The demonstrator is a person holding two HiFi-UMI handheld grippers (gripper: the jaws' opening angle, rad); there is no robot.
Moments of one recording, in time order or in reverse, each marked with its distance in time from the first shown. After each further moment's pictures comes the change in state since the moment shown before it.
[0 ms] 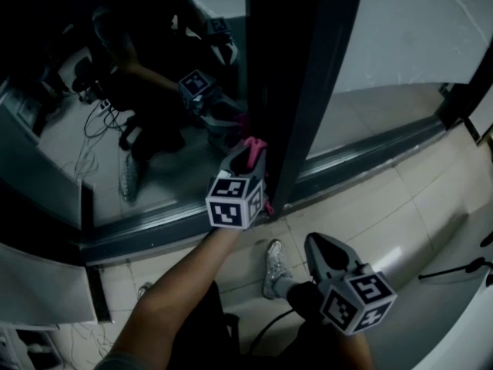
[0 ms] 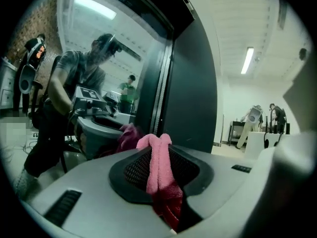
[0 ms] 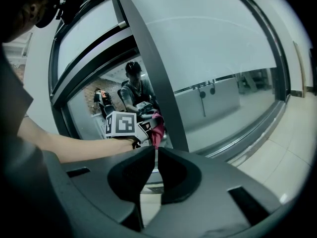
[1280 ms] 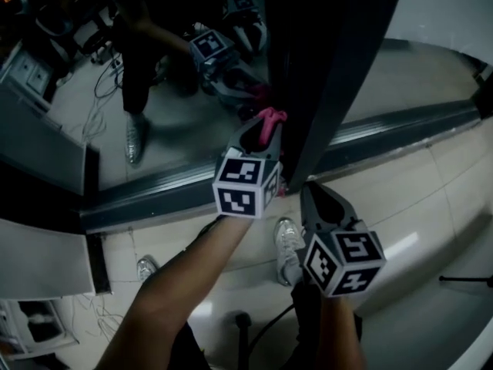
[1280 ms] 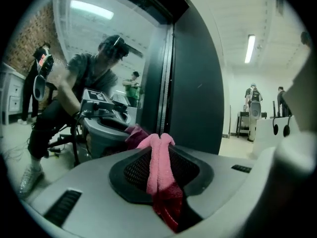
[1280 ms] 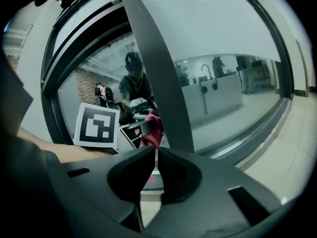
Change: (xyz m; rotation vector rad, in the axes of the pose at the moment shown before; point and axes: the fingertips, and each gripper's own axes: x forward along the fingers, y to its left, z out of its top) left arm 0.008 0.018 -0.071 0.033 0.049 0.096; right arm 0.116 -0.040 -0.039 -0.025 -0.004 -0.037
